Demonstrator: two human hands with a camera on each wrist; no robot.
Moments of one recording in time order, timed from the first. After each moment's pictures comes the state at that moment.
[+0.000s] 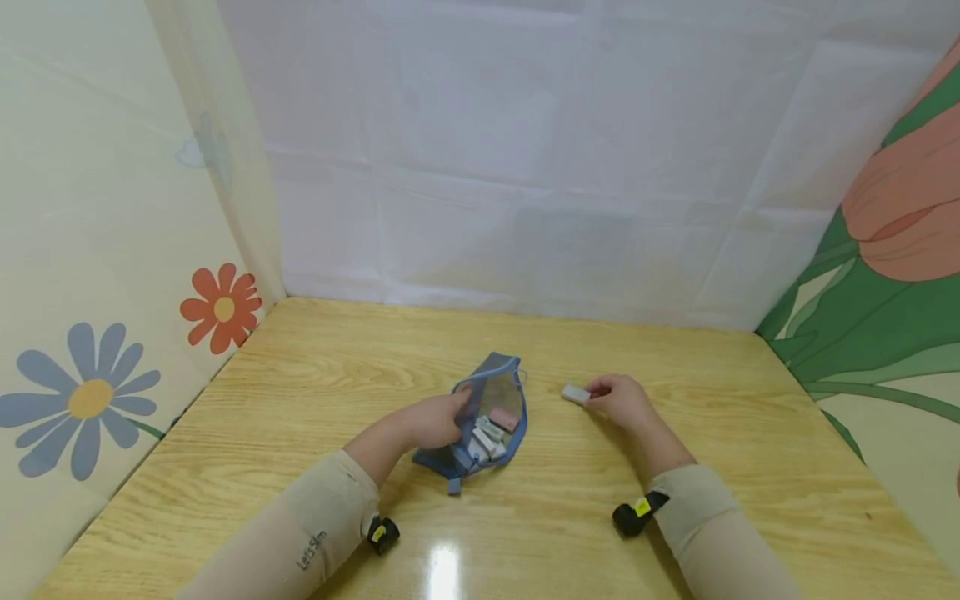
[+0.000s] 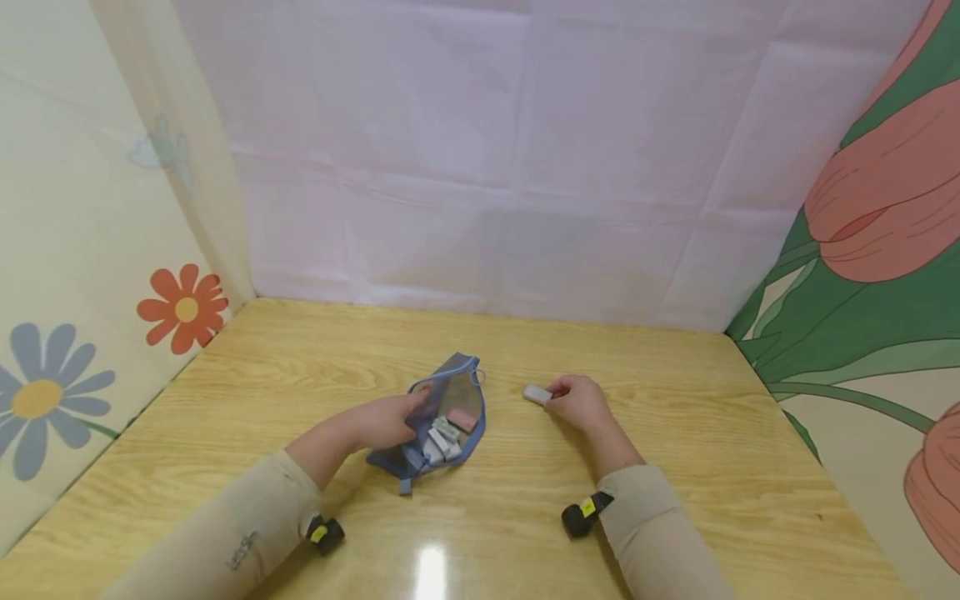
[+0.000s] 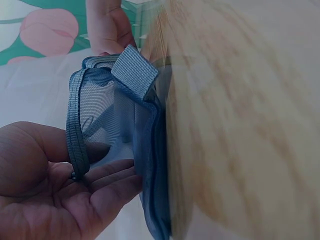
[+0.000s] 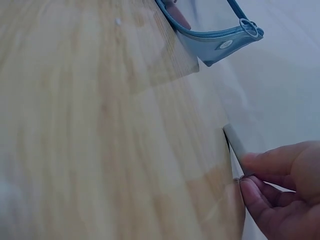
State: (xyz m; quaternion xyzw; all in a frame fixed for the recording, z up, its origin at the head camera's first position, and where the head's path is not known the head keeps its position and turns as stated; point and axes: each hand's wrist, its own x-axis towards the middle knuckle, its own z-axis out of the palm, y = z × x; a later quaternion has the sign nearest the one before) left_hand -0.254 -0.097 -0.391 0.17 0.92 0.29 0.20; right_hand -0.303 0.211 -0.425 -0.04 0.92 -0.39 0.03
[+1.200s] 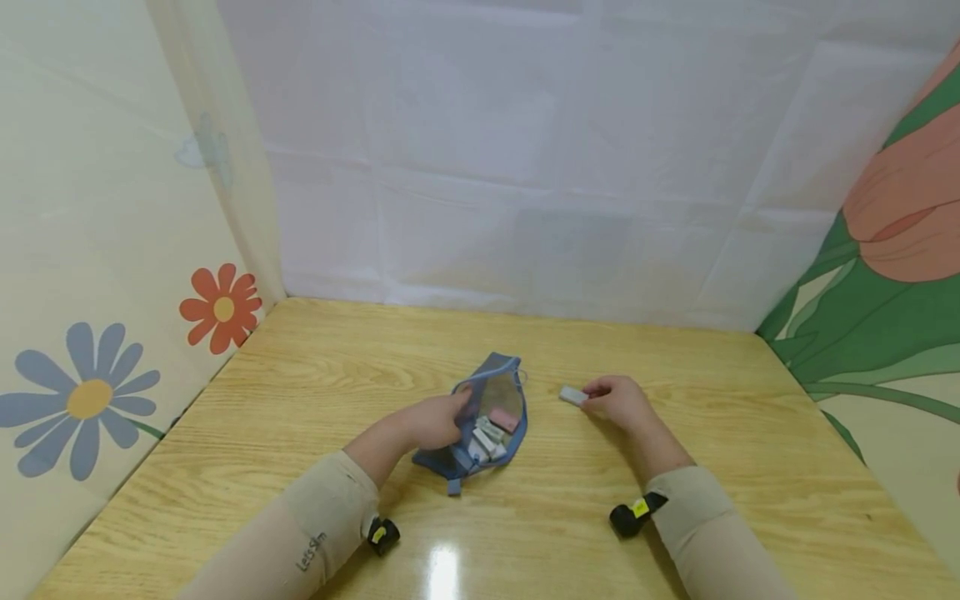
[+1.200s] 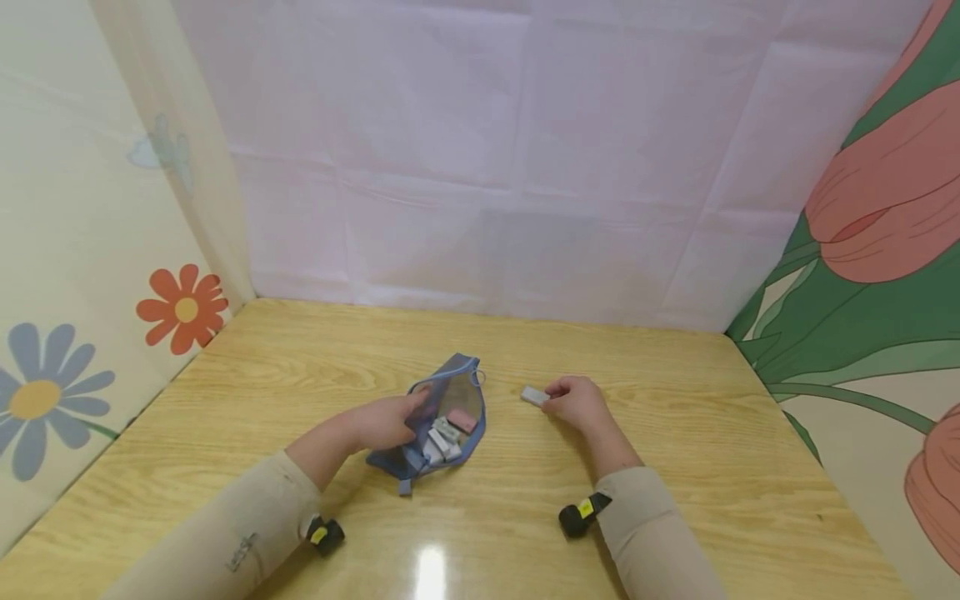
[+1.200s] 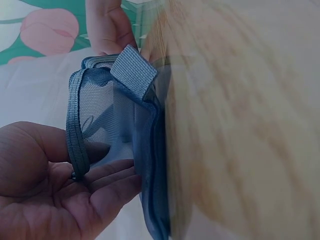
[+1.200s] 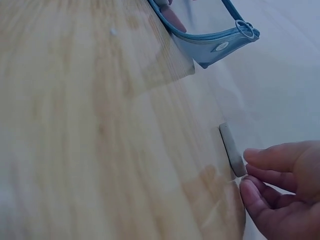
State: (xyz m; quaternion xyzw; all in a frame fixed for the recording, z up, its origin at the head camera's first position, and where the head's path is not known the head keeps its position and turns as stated) left_hand -0.256 -0.097 -0.393 0.17 0.92 0.29 0.20; right_hand -0.304 0.213 -0.427 -0.04 0.91 -0.41 0.03
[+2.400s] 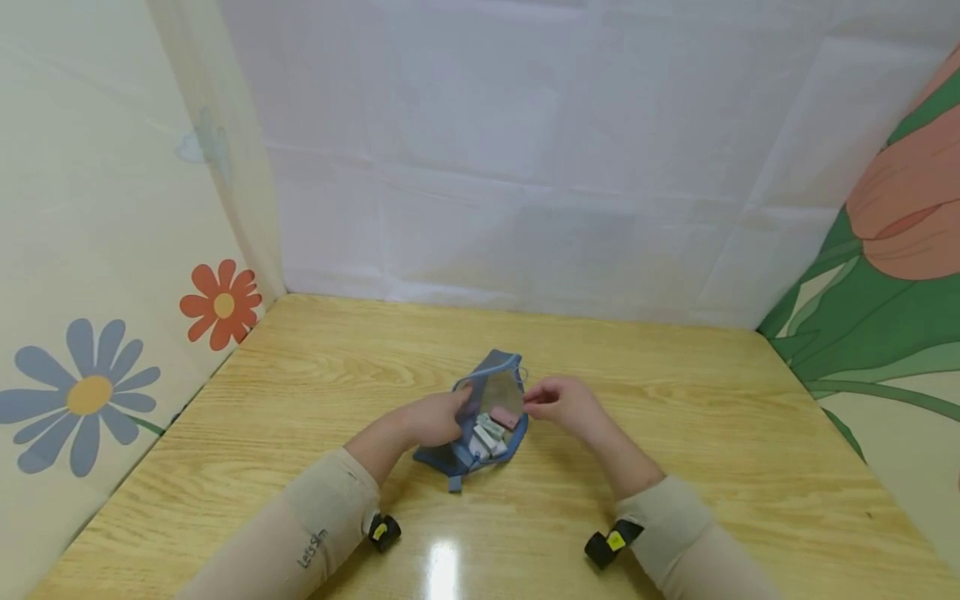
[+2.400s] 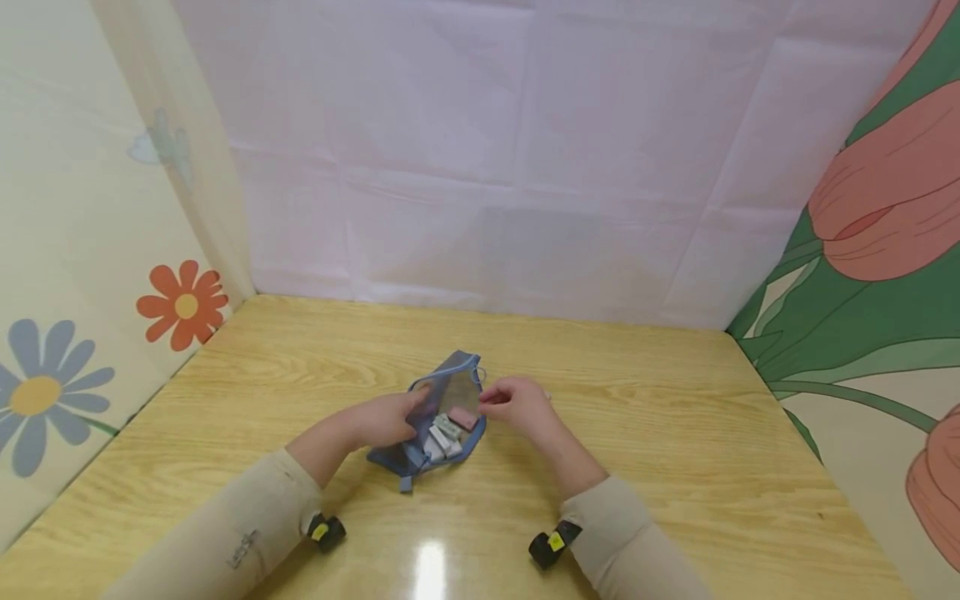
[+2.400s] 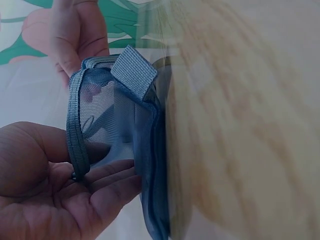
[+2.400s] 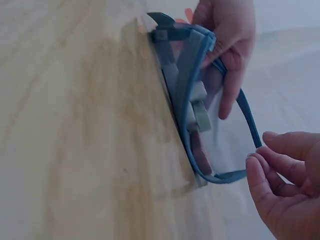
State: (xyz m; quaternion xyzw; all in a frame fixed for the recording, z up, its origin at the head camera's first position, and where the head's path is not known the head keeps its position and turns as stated) left_hand -0.255 -0.098 -0.389 0.17 0.92 0.28 0.22; right_hand -0.269 0.135 -0.402 -0.14 0.87 -0.47 0.07
